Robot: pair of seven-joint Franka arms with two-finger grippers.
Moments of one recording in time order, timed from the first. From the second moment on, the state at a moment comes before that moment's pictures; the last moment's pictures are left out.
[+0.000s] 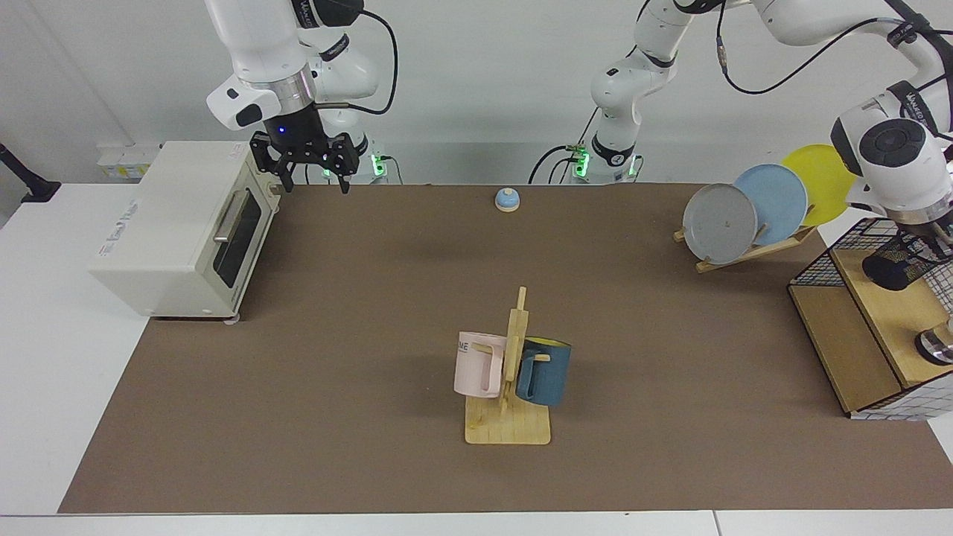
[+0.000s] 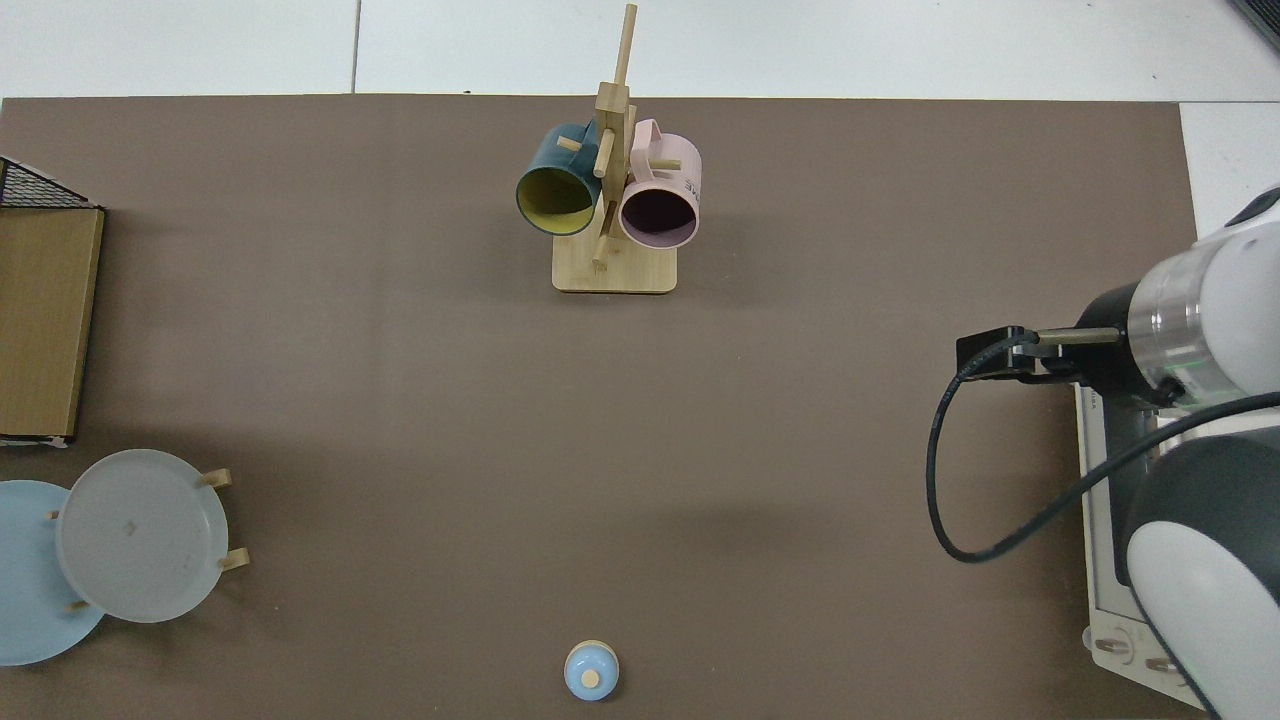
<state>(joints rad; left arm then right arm) 0.53 0.20 -0.17 -1.78 0.98 2.15 1.54 -0.01 -0.07 0.19 -1.65 0.02 1.61 0.25</state>
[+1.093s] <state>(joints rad) 0.53 0.19 -0.15 -1.77 0.98 2.15 1.58 -0.01 -0.07 0.19 -1.65 0.02 1.61 0.25</state>
